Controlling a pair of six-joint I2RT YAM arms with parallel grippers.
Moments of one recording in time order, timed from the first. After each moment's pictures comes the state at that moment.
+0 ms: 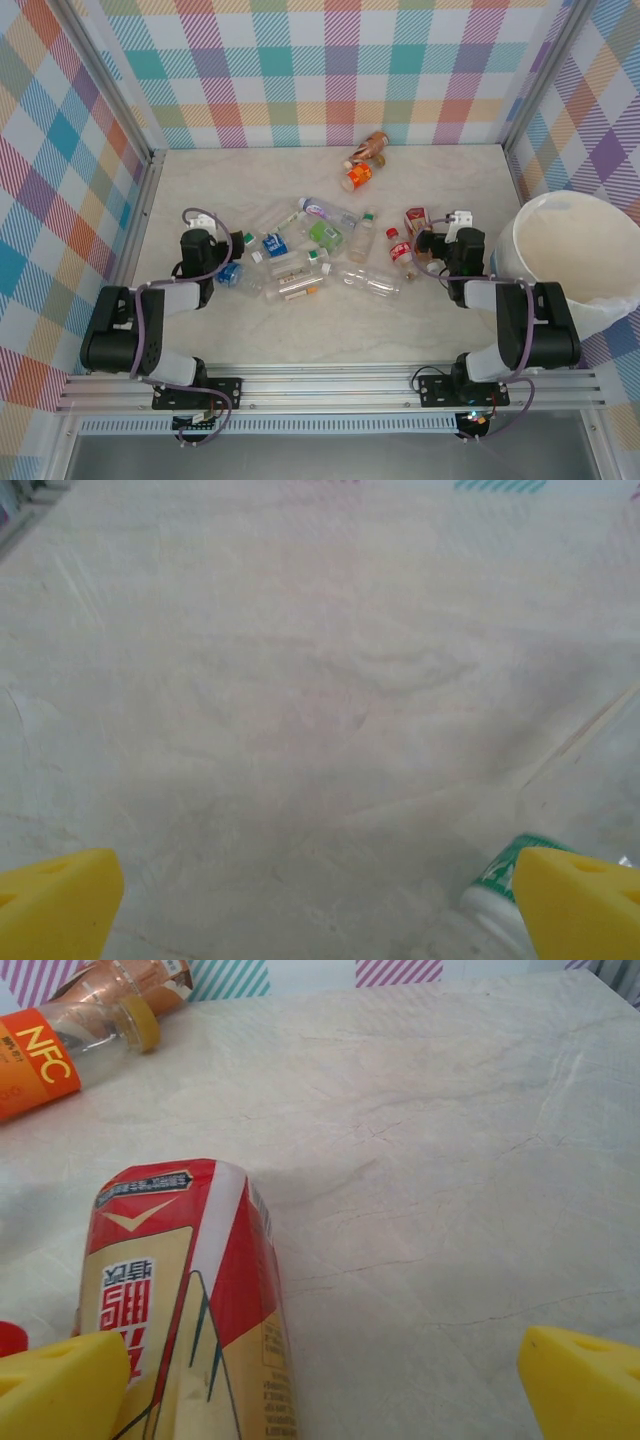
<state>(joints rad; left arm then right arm) -0.07 1.43 0.44 0.55 -0.11 -0.10 0.03 1.44 0.40 0.64 0.01 0.06</state>
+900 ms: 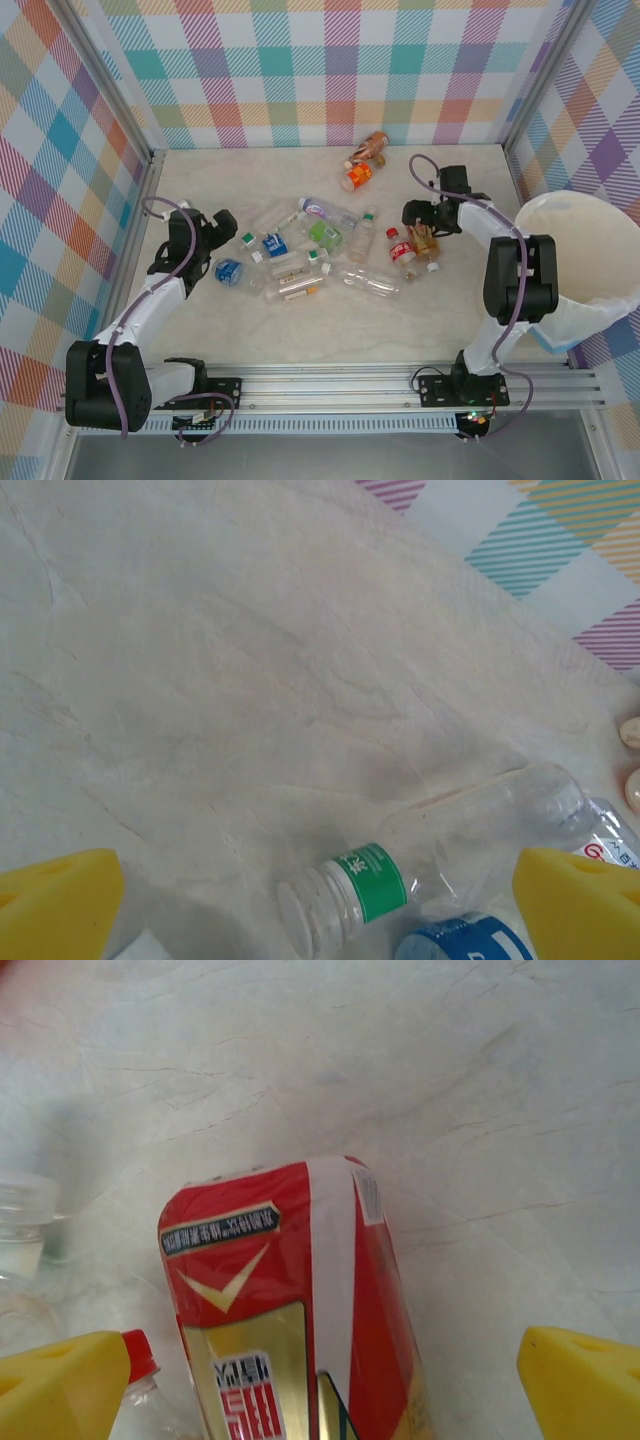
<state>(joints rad) -0.08 1.17 0.68 -0.11 -0.11 -0.61 0.08 1.78 1.22 -0.50 -0.09 0.18</state>
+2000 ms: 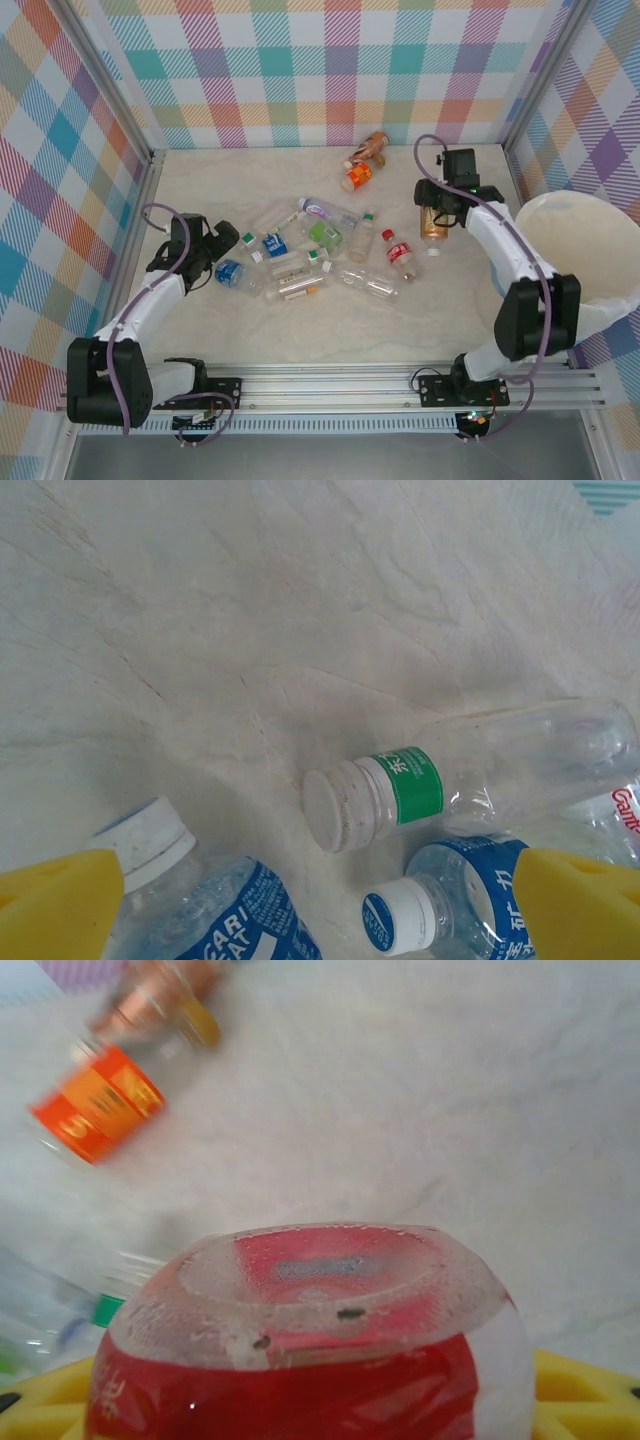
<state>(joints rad) -0.06 1.21 0.71 -0.30 0.00 -0.76 0.15 1.48 1.27 -0.55 0.07 0.22</state>
